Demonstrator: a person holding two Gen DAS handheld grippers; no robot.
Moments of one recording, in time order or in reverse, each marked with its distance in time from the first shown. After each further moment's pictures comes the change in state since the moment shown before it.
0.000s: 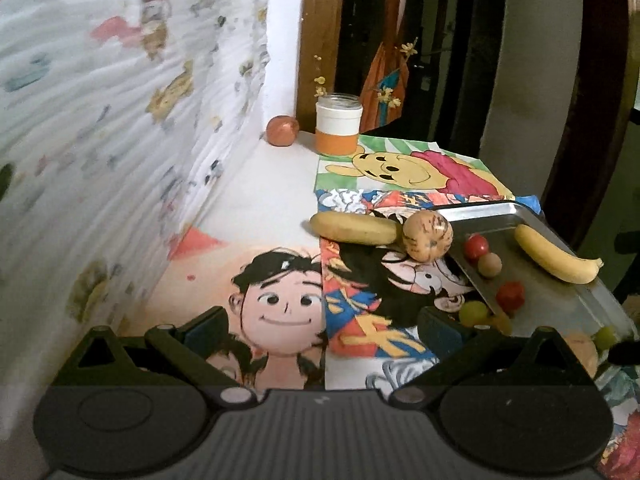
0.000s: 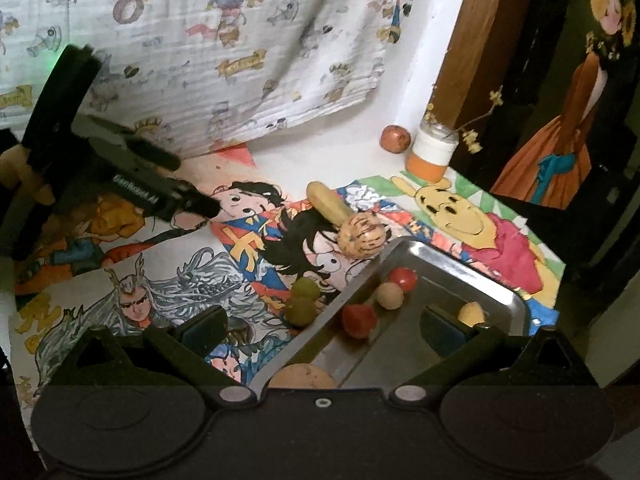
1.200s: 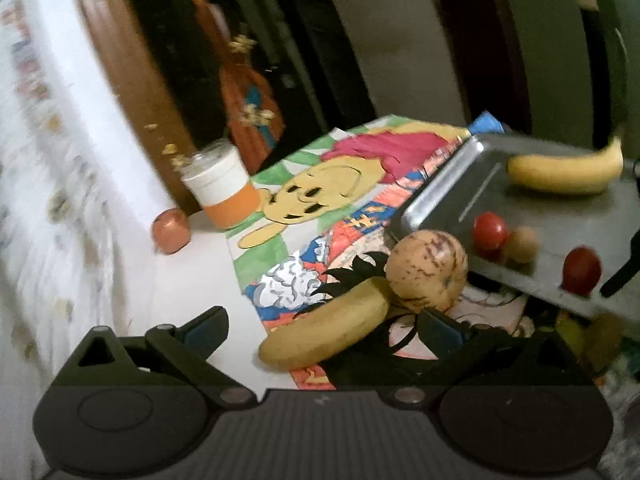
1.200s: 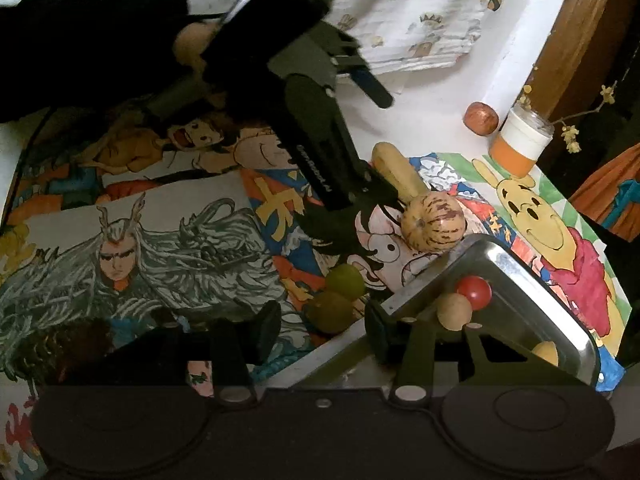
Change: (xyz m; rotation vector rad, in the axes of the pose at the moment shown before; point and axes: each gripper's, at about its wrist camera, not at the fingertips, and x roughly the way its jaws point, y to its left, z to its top) left arm 0.125 -0.046 0.053 0.644 -0.064 -0.120; right arm 0.083 0.003 0.003 -0.202 0.107 0.175
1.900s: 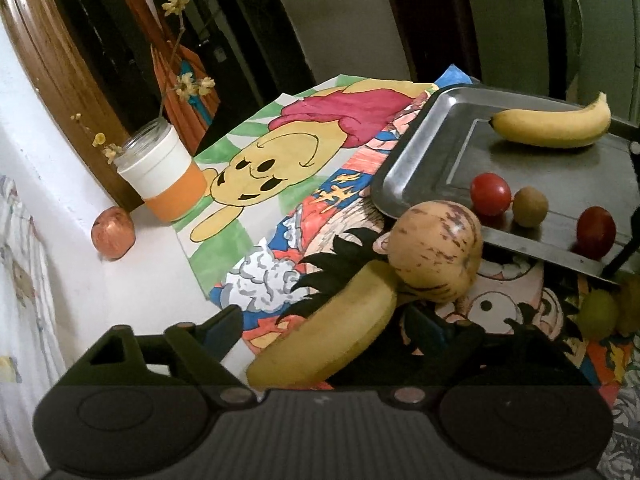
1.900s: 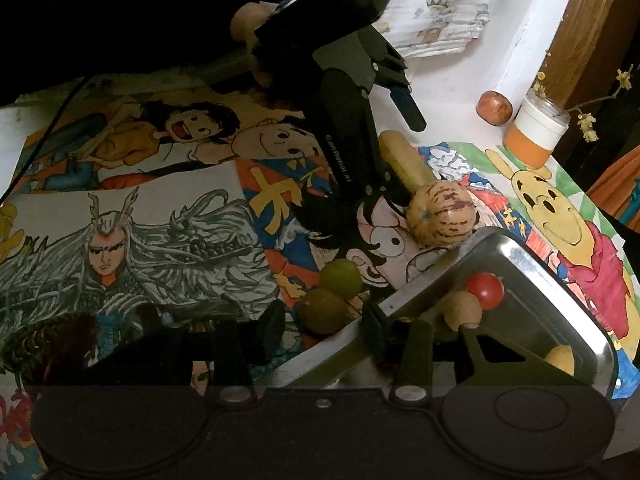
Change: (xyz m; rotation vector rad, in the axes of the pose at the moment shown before) left arm 0.044 0.019 0.010 0.114 0.100 -0.158; right arm 0.015 -0.011 0.000 0.001 0.012 0.048
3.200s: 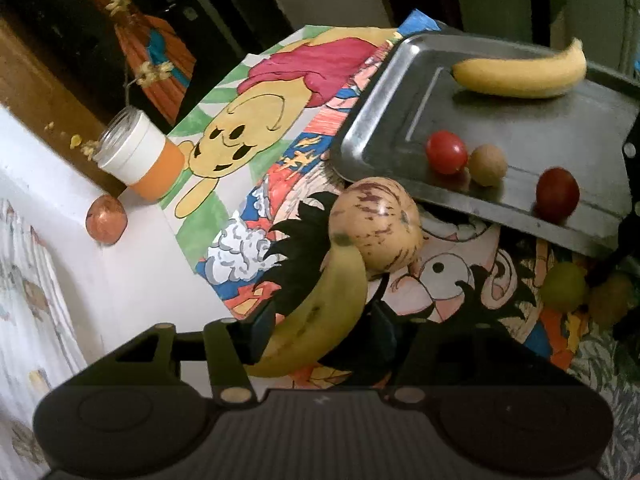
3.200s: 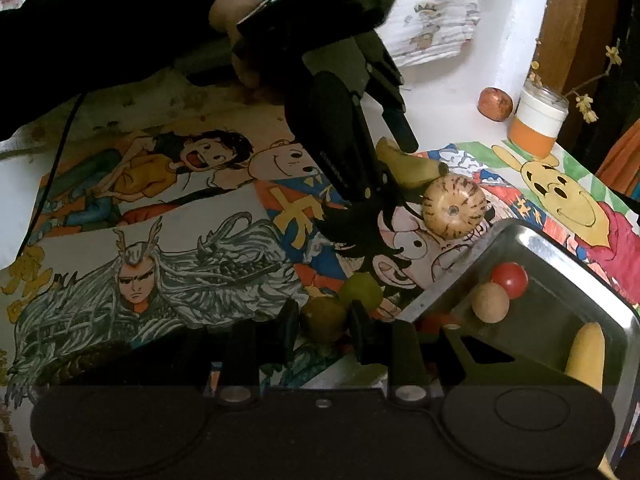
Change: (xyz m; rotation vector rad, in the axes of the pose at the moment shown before) left arm -0.015 -0.028 0.020 0.090 0.209 0.013; right arm -0.007 0.005 -0.007 0.113 -0.063 0.063
